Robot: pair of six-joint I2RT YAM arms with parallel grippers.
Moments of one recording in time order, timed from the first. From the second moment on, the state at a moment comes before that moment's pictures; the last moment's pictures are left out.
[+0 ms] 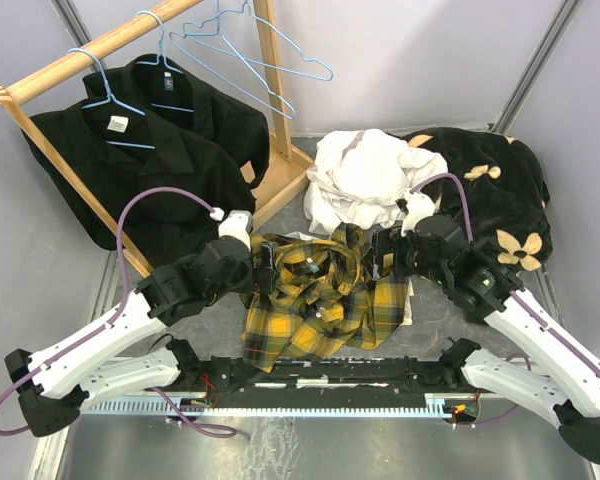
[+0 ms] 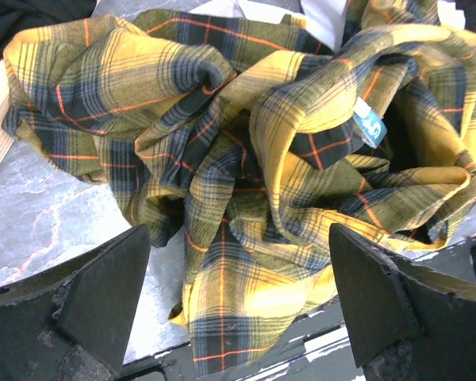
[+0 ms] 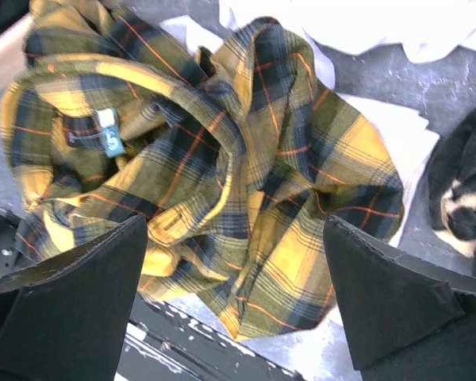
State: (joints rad) left arm -0.92 0.87 0.91 -0.76 -0.37 -0.63; right arm 0.68 0.85 0.91 -0.63 0.08 0.41
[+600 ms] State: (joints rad) left arm -0.92 0.92 0.92 -0.91 -0.42 -0.65; right arm 0.68 1.24 1.45 -0.83 0.12 0.24
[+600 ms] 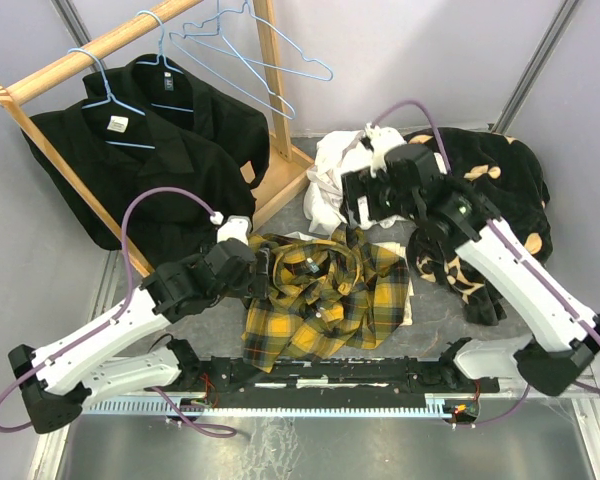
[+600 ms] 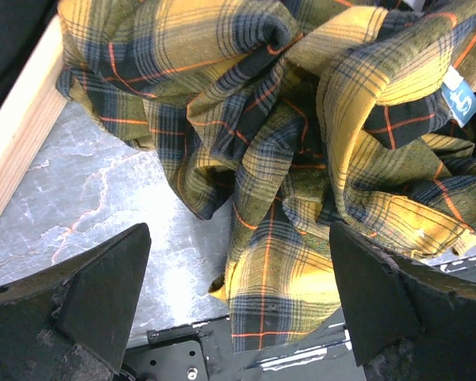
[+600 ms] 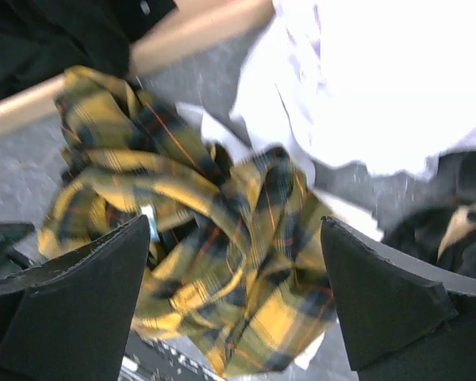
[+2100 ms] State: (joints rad) left arm -0.92 0.64 0.91 -0.88 -0.60 -0.58; right arm 0.68 2.19 2.53 -0.44 -0.03 -0.08
